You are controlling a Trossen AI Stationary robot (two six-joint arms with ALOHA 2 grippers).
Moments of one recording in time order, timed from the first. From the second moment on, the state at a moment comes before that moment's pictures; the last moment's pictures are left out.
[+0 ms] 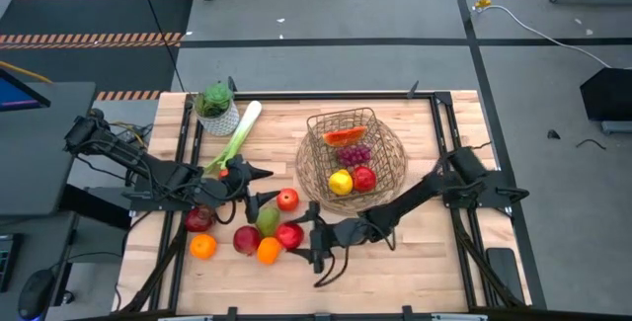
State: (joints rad) left arm -0.43 1.01 0.66 -0.04 -0.70 -0.50; right arm 0.42 2.01 1.16 0.65 0.44 -0.24
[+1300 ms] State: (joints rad) left arm -0.63 1.03 0.66 0.41 -0.75 -0.10; right arm 0.24 1.45 1.16 -0.66 0.79 0.28
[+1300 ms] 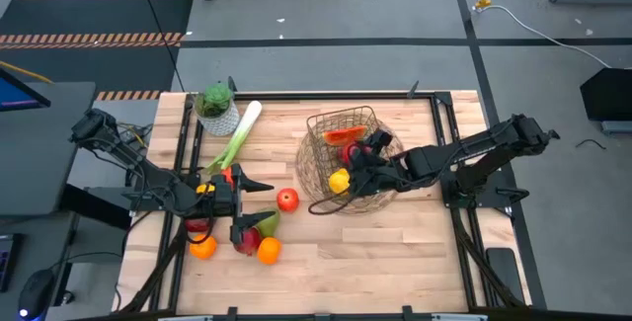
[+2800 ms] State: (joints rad) left arm -0.62 1.03 0.66 0.39 -0.75 -0.11; right arm 0.31 1.74 1.16 0.14 0.28 0.13
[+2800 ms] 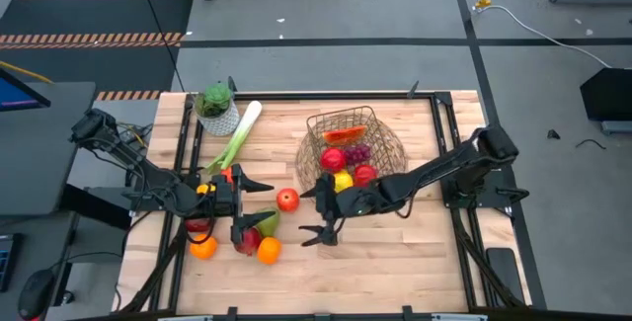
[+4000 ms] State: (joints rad) left arm -0.62 1.03 0.66 0.38 -0.75 -0.12; right arm 0.35 2.03 1.16 0.68 0.58 -0.21
